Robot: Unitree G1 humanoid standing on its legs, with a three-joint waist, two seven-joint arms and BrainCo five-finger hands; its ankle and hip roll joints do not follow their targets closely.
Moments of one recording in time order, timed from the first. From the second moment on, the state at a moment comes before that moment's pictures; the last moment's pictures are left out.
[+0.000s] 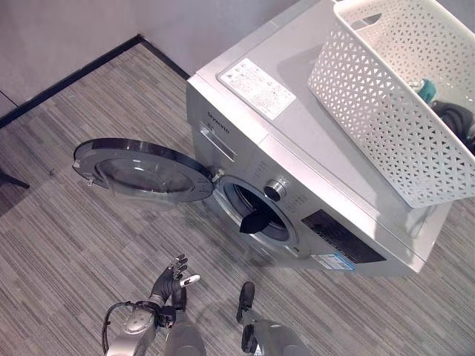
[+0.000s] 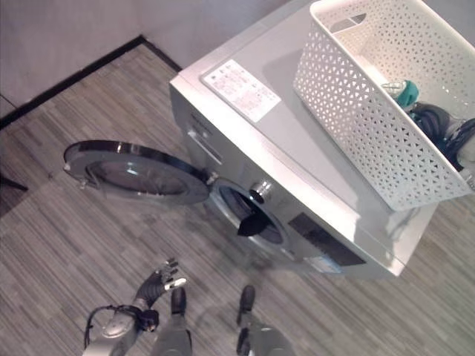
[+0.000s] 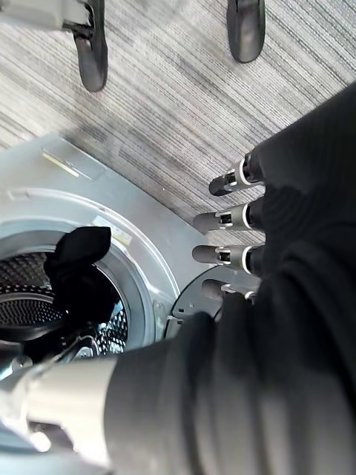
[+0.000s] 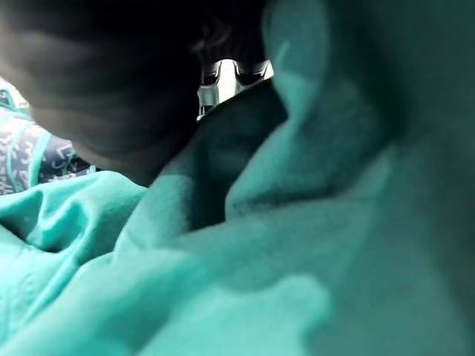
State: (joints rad) left arm 0.12 0.39 -0.25 0.47 -0.43 -0.14 -0.08; right arm -0.97 -1.32 0.76 0.60 0.26 -0.01 0.25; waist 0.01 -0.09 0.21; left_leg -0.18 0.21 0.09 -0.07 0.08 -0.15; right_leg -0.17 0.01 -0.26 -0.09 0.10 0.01
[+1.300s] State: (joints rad) left arm 0.13 0.44 -0.20 0.36 -0.30 -0.10 0.01; right arm -1.14 -1.34 0.18 0.44 -0.27 0.09 -0.66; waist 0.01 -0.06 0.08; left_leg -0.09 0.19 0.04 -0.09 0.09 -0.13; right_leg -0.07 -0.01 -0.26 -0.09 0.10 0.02
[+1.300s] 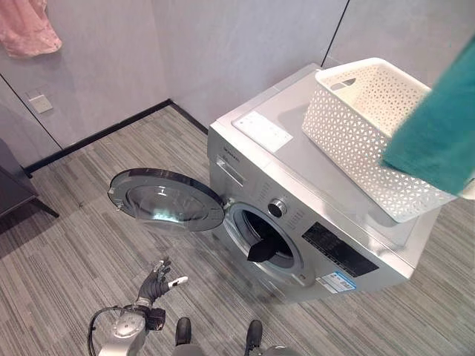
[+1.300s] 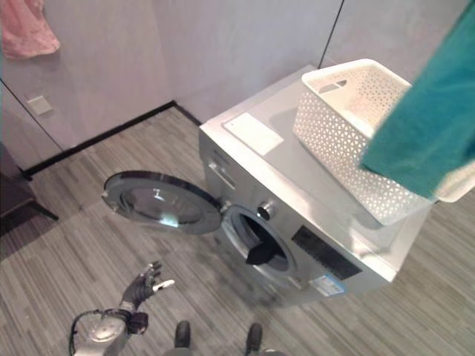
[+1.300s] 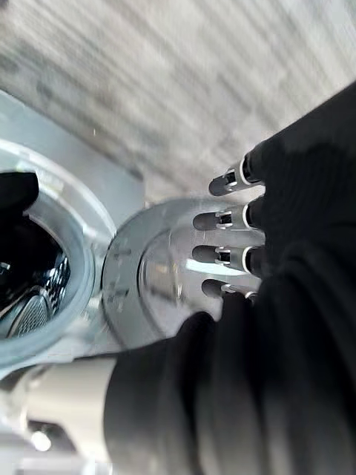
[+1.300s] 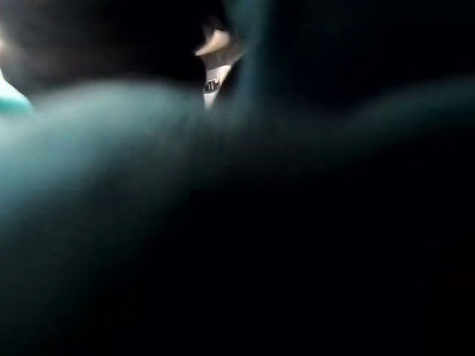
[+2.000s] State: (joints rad) left arm 0.02 0.52 -0.30 0.23 -0.19 -0.15 0.01; right arm -1.07 -1.30 0.21 0.38 -0.39 0.13 -0.63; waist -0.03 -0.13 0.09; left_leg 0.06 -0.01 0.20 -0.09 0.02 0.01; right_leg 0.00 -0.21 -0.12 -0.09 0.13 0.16
